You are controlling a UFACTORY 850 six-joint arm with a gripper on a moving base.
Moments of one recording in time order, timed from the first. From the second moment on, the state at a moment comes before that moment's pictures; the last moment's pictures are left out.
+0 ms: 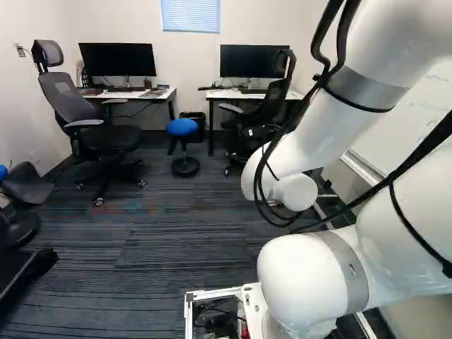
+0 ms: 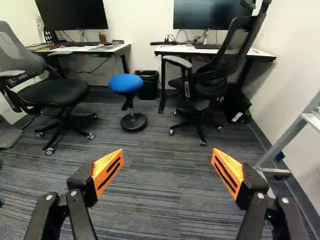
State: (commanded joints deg) arm 0.0 16.0 -5.0 0.0 50.0 0.0
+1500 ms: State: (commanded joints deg) arm 0.0 16.0 -5.0 0.0 50.0 0.0
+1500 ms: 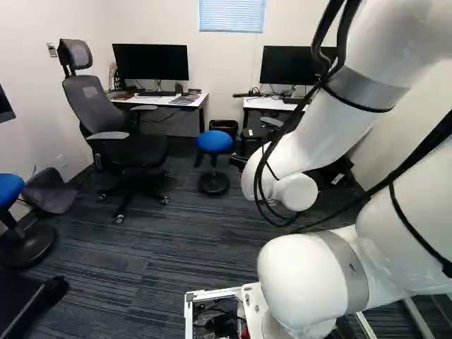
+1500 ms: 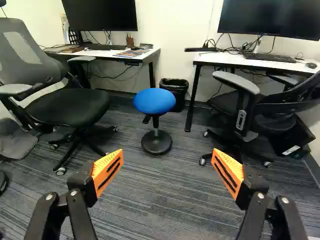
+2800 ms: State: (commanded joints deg) arm 0.0 16.0 -5.0 0.0 50.0 0.0
